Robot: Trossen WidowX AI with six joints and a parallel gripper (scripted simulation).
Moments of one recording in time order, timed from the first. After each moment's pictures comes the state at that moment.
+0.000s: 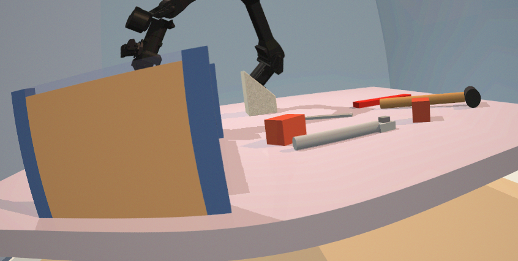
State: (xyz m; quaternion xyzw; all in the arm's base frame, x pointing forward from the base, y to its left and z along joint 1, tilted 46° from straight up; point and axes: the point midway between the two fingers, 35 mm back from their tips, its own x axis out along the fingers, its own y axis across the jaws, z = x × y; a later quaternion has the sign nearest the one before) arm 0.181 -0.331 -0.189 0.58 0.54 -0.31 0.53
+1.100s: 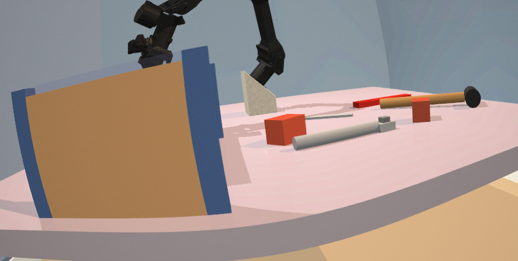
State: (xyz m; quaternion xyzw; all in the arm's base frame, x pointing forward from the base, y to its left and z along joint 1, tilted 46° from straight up) arm 0.220 -0.312 -0.164 0.58 0.54 -0.31 0.53
